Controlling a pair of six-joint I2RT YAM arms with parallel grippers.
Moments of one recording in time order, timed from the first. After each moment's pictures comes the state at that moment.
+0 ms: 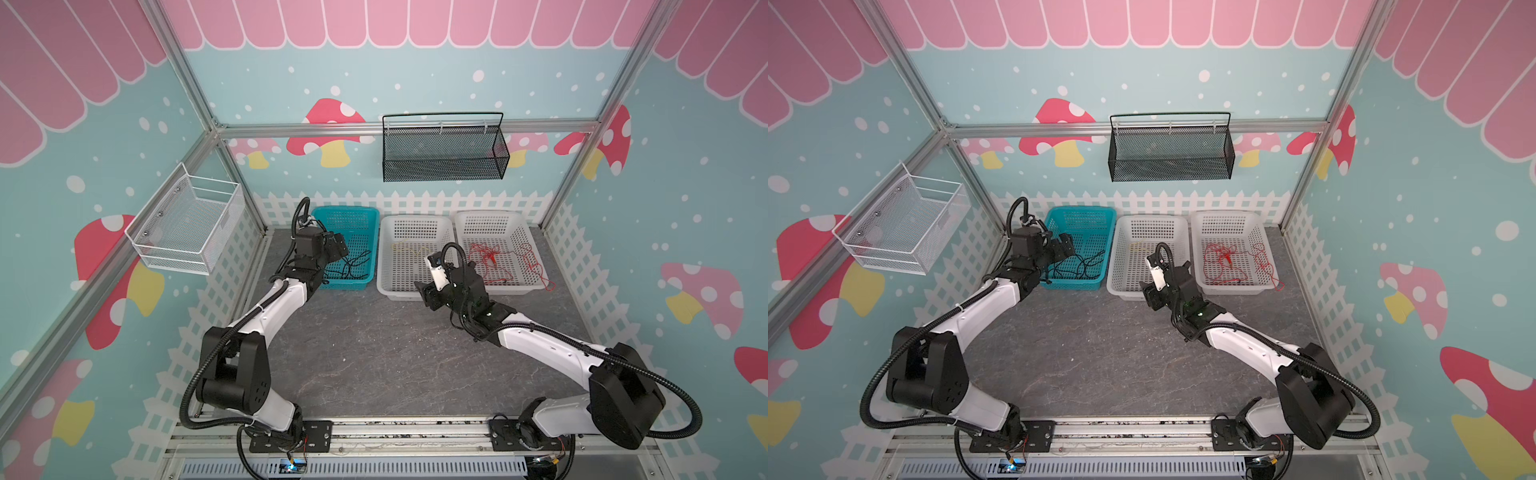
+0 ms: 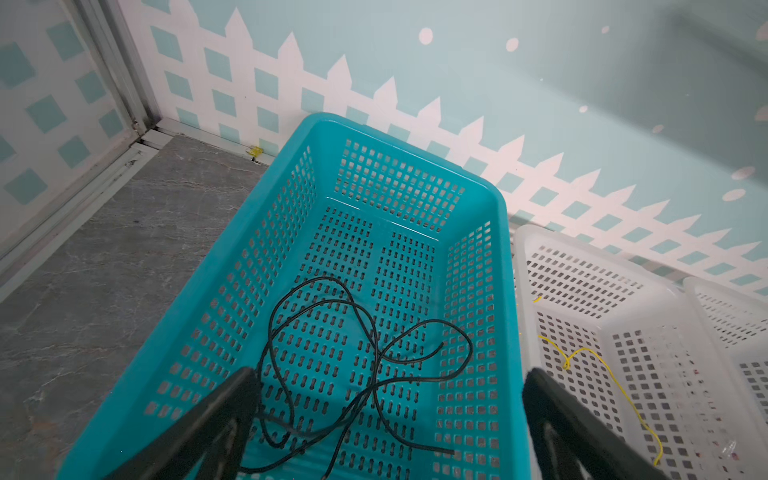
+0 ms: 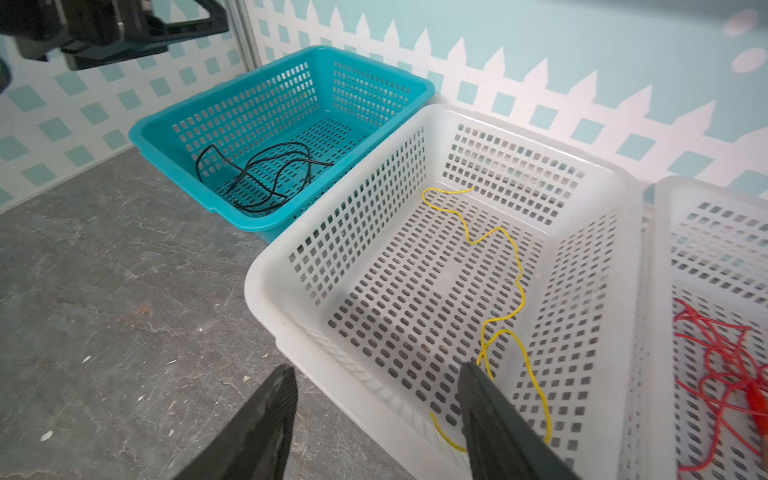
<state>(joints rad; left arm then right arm) -0.16 1.52 1.09 -0.02 -0.15 -0.43 0.66 1.37 0.86 0.12 0.10 0.00</state>
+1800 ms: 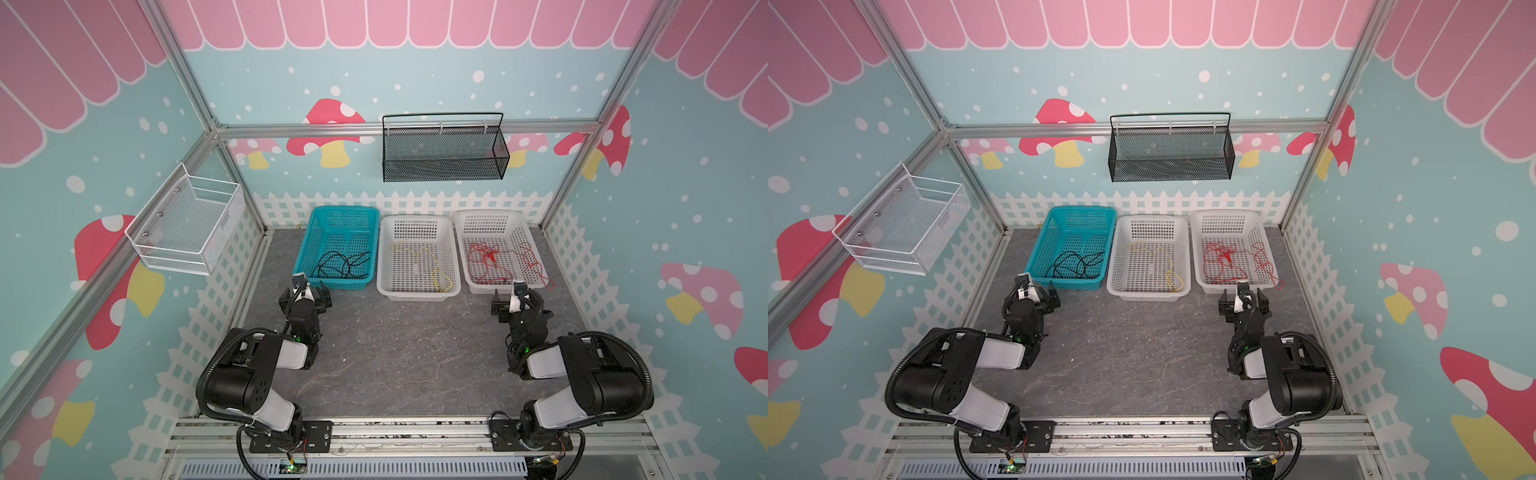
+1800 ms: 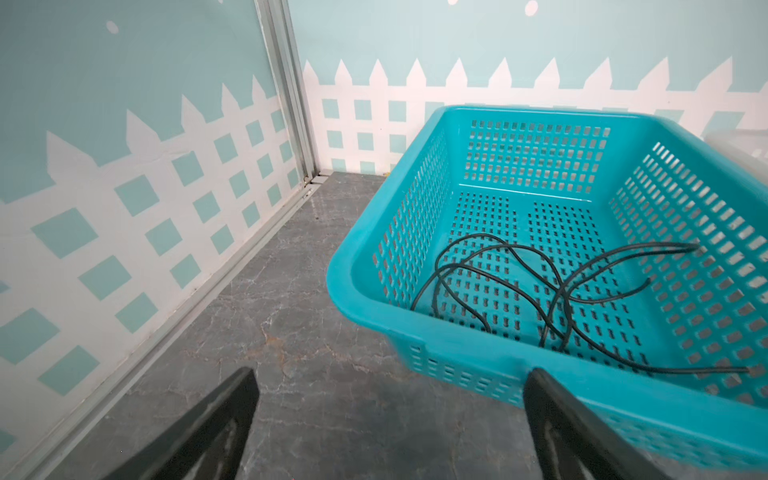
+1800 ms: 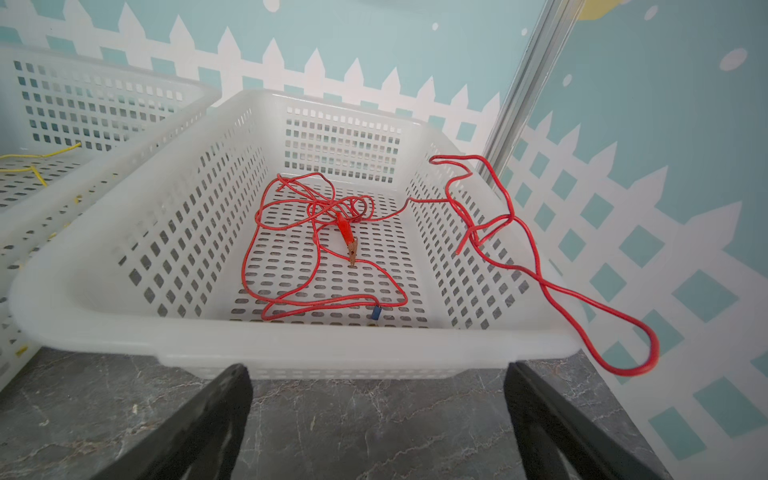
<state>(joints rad) -0.13 1.56 0.34 1.02 -0.43 -0.06 0.03 1.52 0.19 1.19 0.17 -0.17</state>
